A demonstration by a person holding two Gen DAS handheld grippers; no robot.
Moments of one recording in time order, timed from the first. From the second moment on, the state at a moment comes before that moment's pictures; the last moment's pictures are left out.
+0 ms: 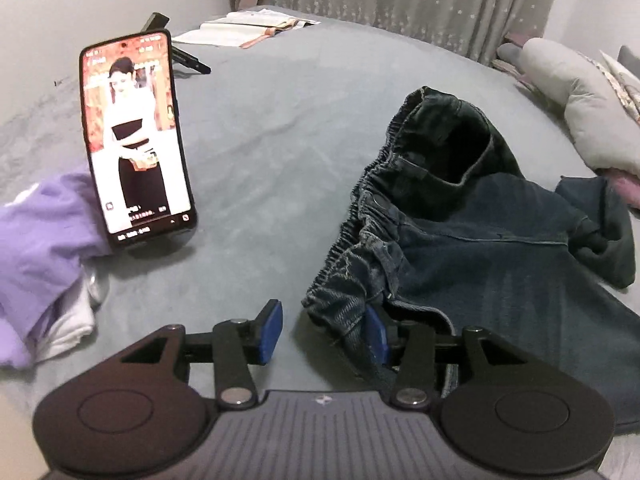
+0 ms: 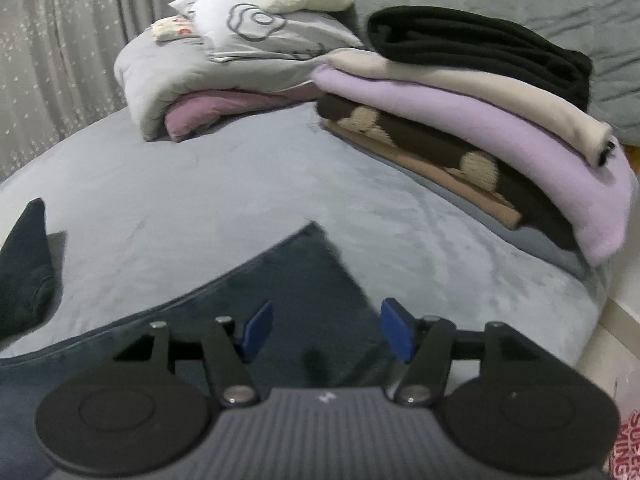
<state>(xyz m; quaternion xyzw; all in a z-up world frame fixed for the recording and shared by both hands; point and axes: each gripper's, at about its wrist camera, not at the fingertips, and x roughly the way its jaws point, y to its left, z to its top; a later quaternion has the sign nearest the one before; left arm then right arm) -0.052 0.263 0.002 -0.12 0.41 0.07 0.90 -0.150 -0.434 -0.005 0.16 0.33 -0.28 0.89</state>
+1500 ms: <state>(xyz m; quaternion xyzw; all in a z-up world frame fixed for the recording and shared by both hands) 0.095 0.214 -0.001 -0.10 0.31 0.03 0.95 0.098 -0.243 0.024 0.07 0.35 -0.09 0.93</state>
